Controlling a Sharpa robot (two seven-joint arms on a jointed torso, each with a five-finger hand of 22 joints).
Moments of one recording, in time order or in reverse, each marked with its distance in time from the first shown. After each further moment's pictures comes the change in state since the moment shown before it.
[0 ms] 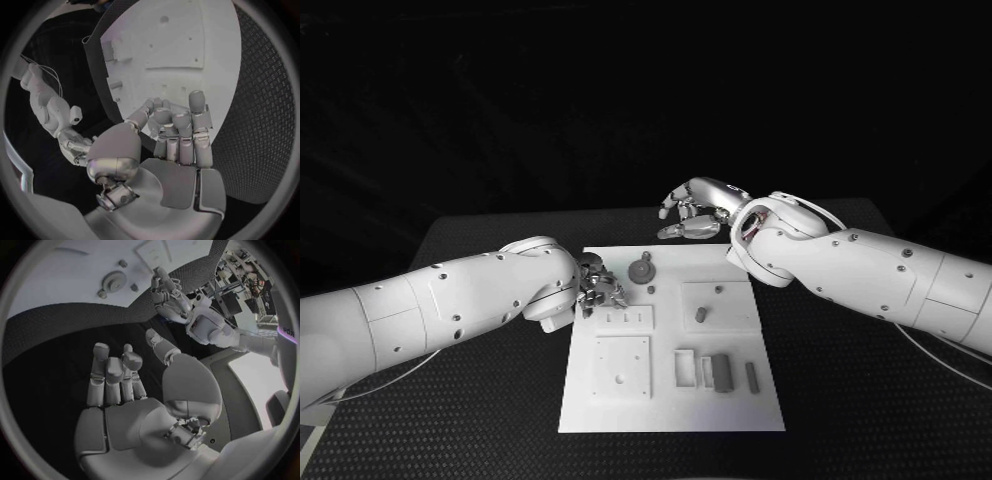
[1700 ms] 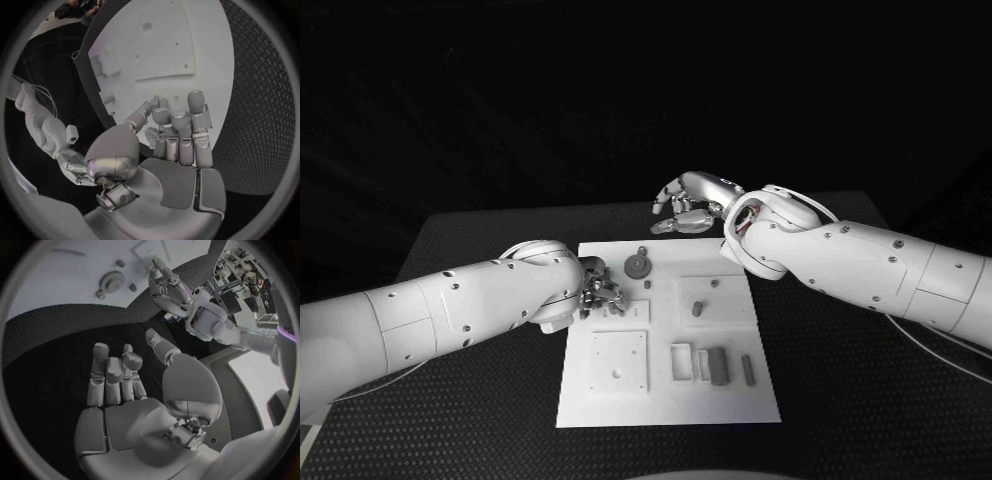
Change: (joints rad) left arm -0.026 0.034 0.000 -0.015 -0.137 0.045 -0.023; left_hand -0.040 -0.016 -0.003 0.020 0.000 0.015 -0.015 0.089 0.030 0.021 -0.015 0.000 -0.010 0.013 -0.012 0.027 -0.028 0.000 0.025 -0.014 0.000 0.008; right arm 0.000 0.008 0.000 -0.005 0.008 0.006 -0.001; right_hand 0.000 0.000 0.000 0.000 0.000 0.002 -0.002 0.000 0.000 0.000 0.000 0.000 0.000 0.002 0.002 0.000 0.000 -0.006 0.000 0.000 0.000 0.000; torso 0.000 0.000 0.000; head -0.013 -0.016
